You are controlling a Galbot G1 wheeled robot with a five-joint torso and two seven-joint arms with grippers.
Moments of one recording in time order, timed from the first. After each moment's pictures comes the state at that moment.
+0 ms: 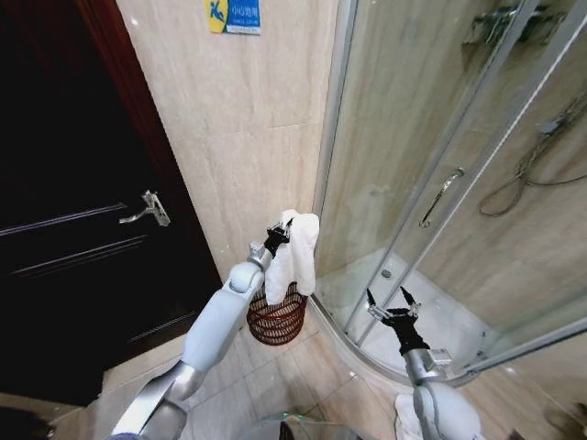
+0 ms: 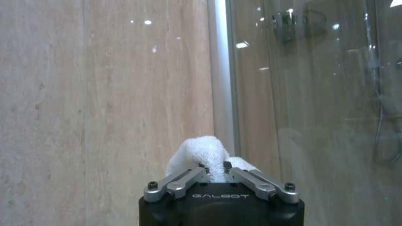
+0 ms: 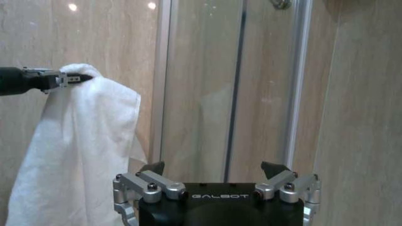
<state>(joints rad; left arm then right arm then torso) 0.68 -1.34 -0.13 -1.41 -0.28 -0.08 0.13 -1.59 1.57 0.79 2.05 0.05 0.06 -0.29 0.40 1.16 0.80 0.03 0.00</state>
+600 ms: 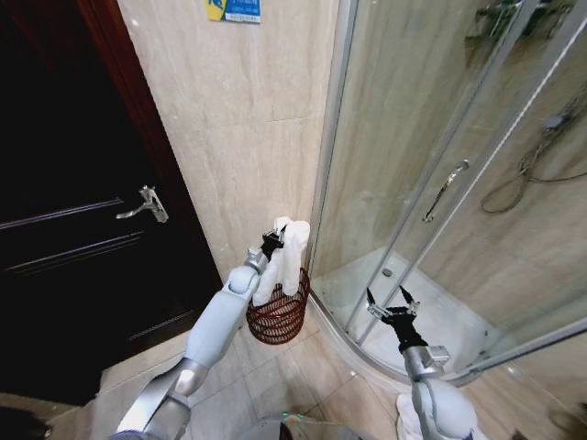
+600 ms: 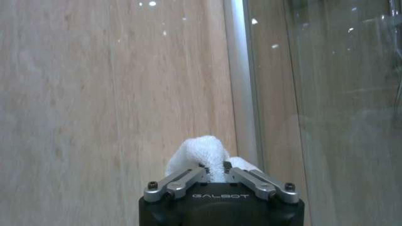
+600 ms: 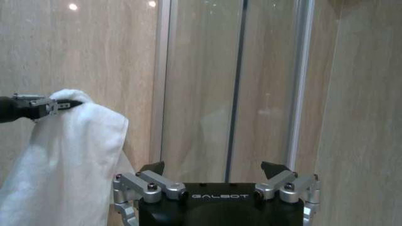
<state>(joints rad) 0.71 -1.35 -0.17 -1.29 -0.20 -0.15 0.15 -1.58 1.56 0.79 2.03 0.06 0.06 -0.29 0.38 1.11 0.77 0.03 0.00</state>
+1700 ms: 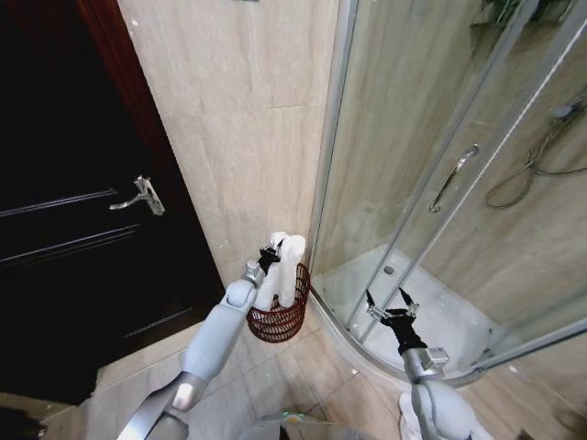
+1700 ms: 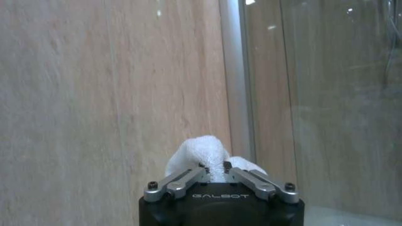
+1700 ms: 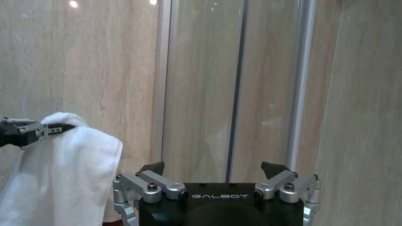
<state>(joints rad) 0.77 -1.35 -0.18 -1.26 -0.17 -0.17 0.18 -1.58 1.56 0.78 2.02 0.06 0.08 -0.29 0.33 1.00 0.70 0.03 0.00</state>
